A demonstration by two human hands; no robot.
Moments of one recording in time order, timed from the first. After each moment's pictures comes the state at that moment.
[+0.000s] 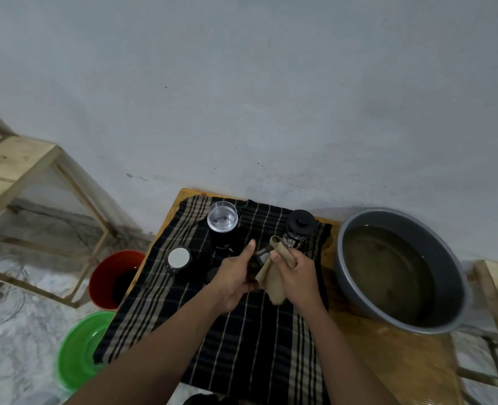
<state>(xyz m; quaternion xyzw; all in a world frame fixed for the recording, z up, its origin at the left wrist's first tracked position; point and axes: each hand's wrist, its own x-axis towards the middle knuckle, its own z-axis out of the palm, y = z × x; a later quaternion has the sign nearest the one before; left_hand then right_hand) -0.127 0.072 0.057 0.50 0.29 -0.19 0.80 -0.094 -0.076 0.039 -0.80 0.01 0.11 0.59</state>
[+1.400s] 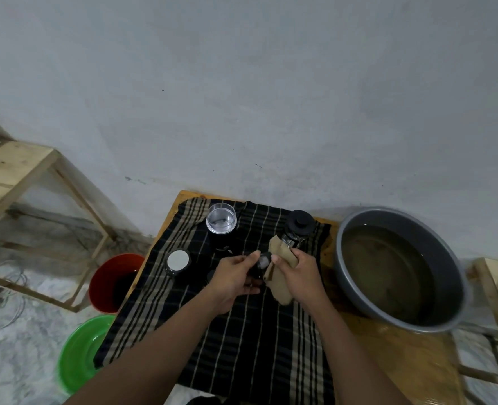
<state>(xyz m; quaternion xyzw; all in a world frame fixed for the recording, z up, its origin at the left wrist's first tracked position) -0.127 0.076 0.050 0.55 0.29 -0.18 0.76 -0.084 -0.084 0.040 -0.81 0.02 0.14 0.57</state>
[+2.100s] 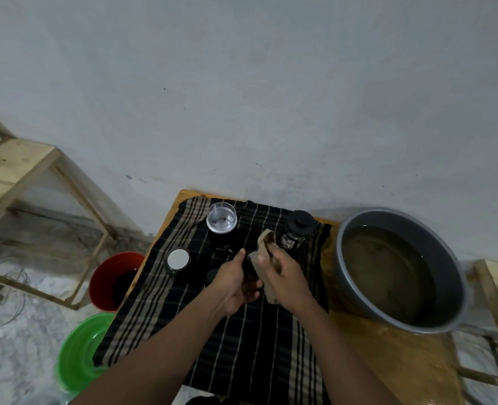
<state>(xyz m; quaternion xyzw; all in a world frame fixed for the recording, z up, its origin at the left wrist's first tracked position) -0.127 0.068 0.054 0.46 0.37 -0.21 0.78 -0.096 -0.071 0.036 -0.82 -0.10 0.18 0.53</state>
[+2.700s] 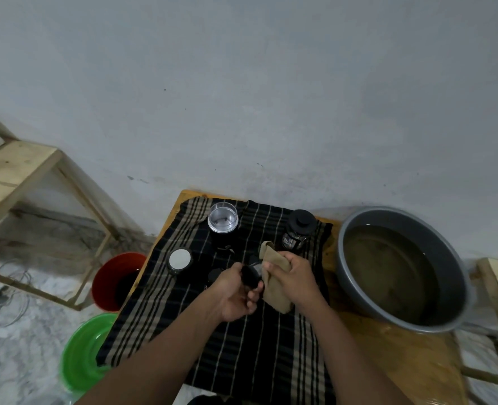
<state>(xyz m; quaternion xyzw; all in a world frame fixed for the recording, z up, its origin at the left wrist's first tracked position) -0.134 0.075 0.036 0.38 0.40 -0.31 0.77 -0.088 -0.076 0.024 -0.76 0.04 0.20 0.61</state>
